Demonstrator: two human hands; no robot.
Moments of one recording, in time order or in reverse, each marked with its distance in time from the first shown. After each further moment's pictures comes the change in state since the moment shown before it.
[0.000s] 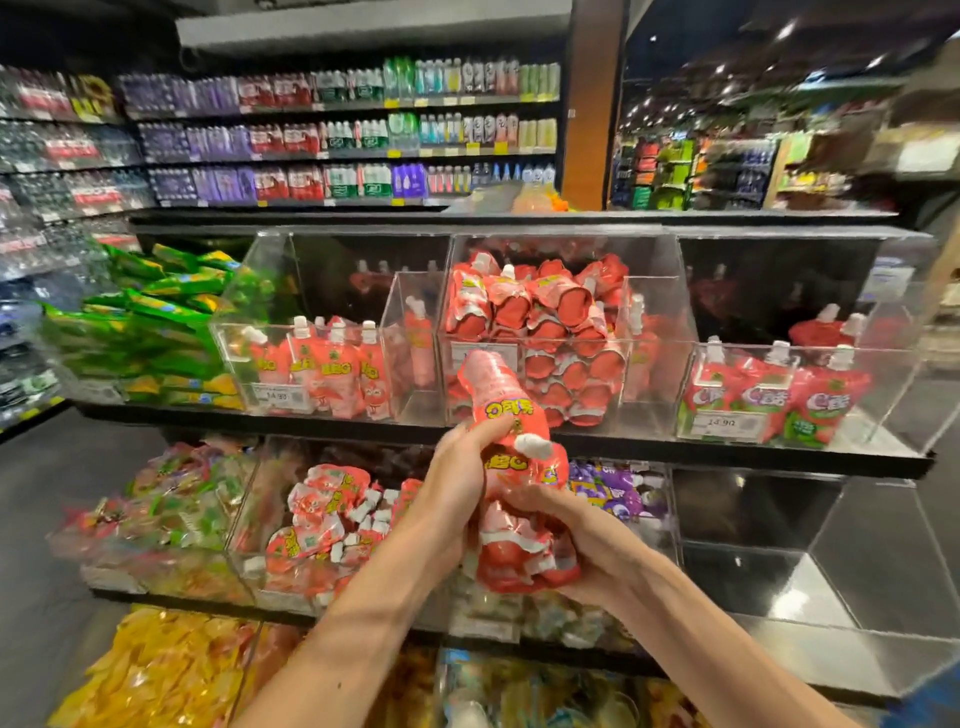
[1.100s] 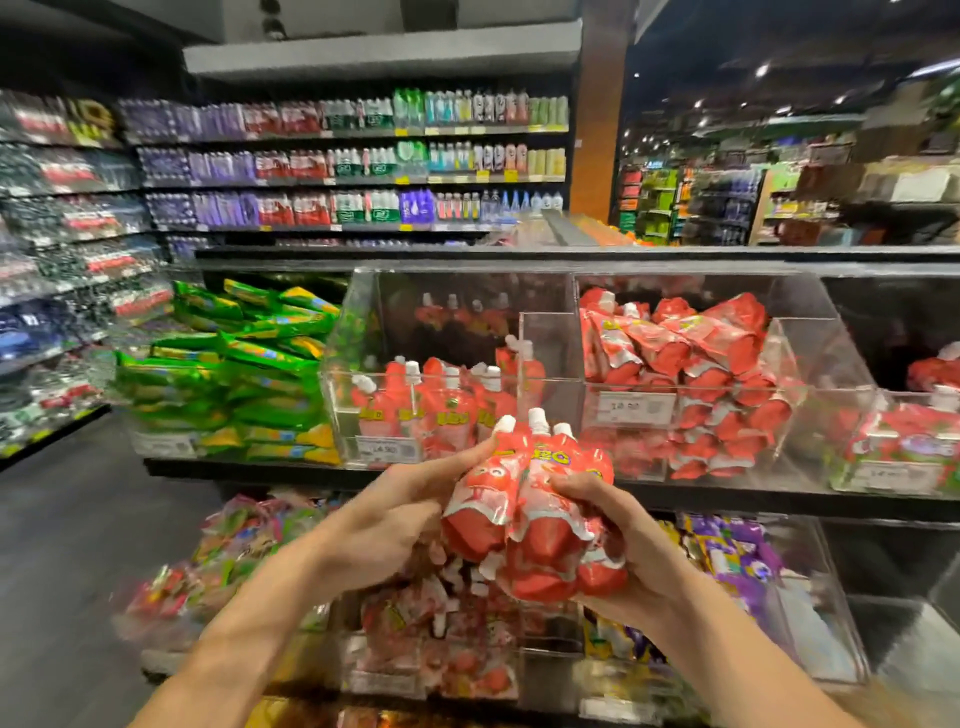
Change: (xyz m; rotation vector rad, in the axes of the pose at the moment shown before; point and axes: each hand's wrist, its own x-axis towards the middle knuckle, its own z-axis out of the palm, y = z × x) left_hand 0.045 0.074 -0.235 0.484 -0.553 0.293; right_hand 0.112 0.019 0.114 0.082 0.019 -0.039
